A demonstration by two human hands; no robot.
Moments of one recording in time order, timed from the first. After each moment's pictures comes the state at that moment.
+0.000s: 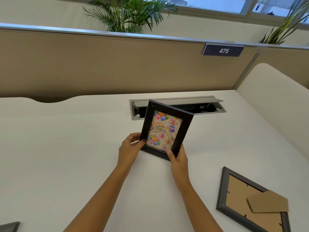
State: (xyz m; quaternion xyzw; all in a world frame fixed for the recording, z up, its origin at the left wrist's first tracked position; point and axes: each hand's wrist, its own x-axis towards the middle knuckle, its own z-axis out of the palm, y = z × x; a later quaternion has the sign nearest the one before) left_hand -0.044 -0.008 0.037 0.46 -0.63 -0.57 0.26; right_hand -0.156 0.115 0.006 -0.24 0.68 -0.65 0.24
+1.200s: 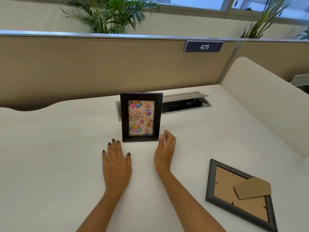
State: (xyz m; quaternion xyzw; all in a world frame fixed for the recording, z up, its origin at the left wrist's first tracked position) left_hand -0.029 0.021 -0.010 0.49 -0.85 -0.13 0.16; right_hand -0.164 0.076 -0.003 -0.17 0.78 -0.61 0.01
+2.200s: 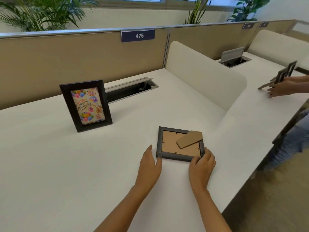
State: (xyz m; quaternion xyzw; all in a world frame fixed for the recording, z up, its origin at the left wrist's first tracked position) left_hand -0.078 0.248 0.041 0.27 -0.81 -0.51 0.06; right_hand -0.168 0.386 0.008 0.02 0.91 -0.38 -0.15
